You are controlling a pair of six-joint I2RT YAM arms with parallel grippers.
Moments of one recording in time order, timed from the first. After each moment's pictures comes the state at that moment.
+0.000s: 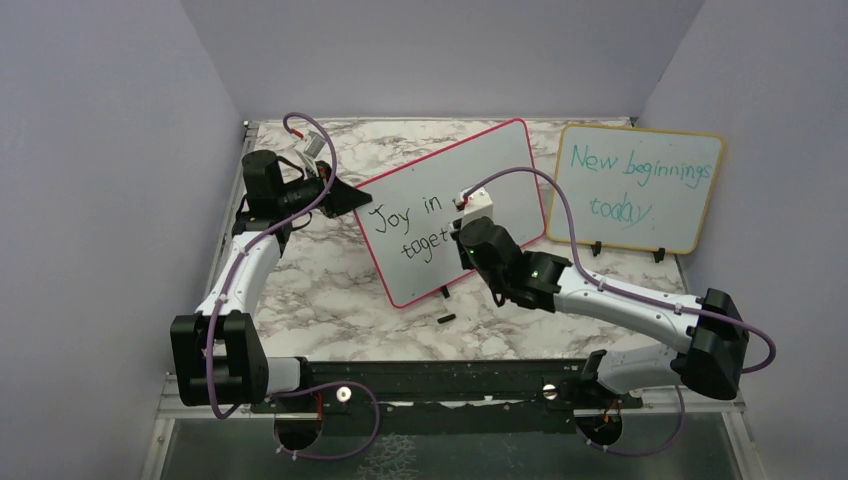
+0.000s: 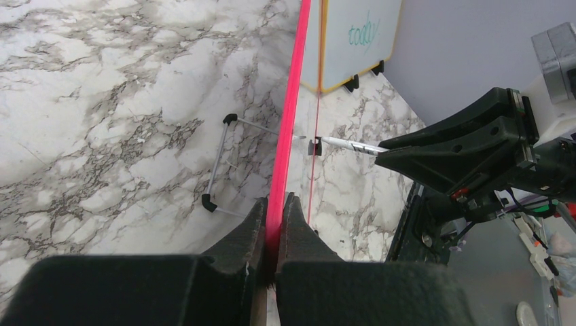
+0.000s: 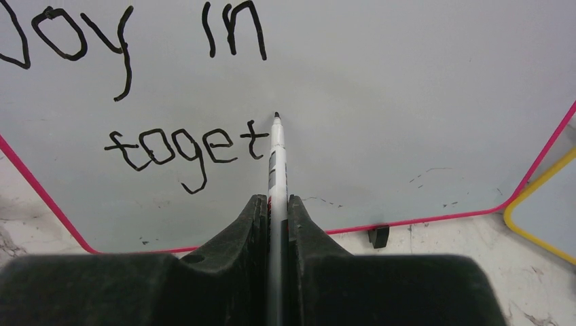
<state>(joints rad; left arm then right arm) 0.03 1.31 0.92 0.07 1.06 -0.29 1.03 1.30 0.97 -0.20 0.61 0.24</state>
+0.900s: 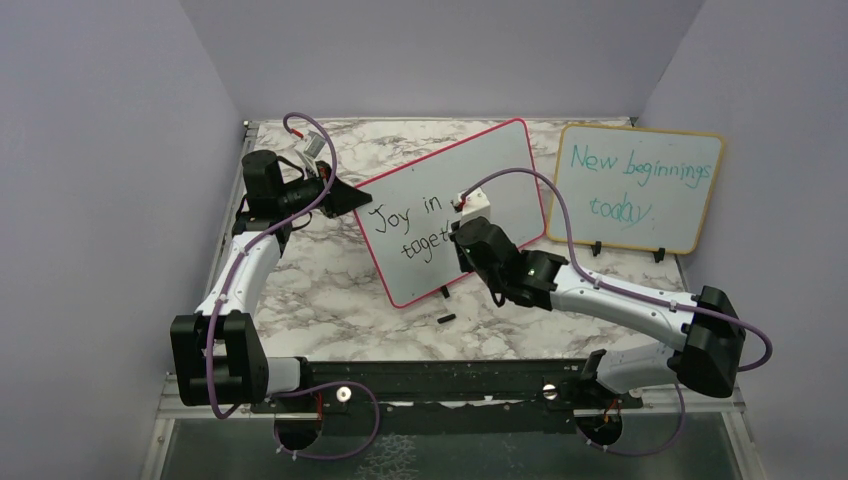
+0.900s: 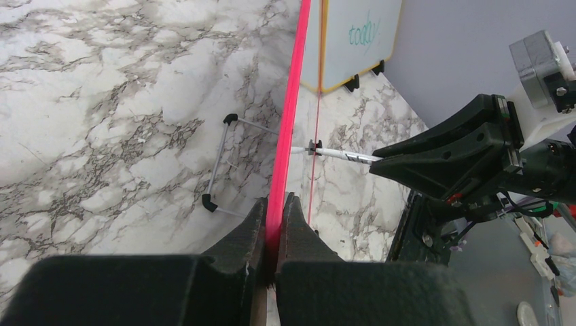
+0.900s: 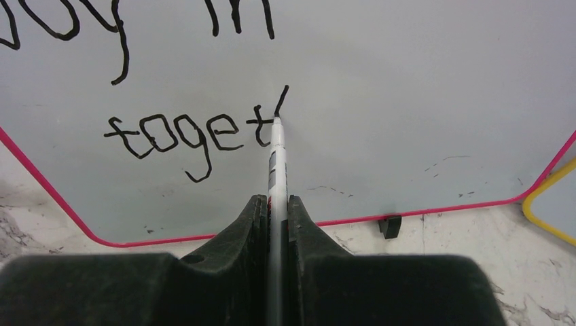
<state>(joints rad) 0.03 1.31 0.92 0.07 1.06 -0.29 1.01 1.32 0.98 -0.22 0.57 0.28</state>
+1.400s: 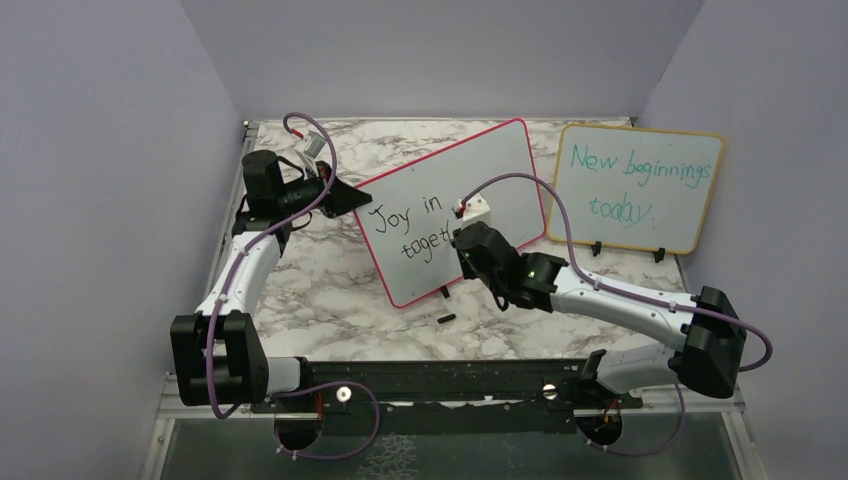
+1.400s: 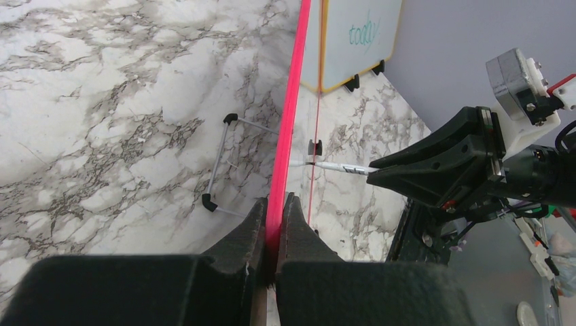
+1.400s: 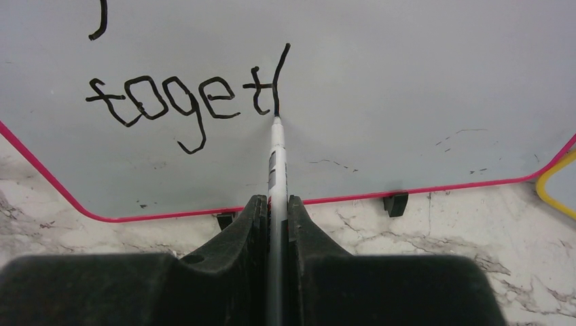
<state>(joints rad) 0.03 1.31 0.92 0.07 1.06 -0.29 1.01 1.32 0.96 -0.29 0.54 0.32</state>
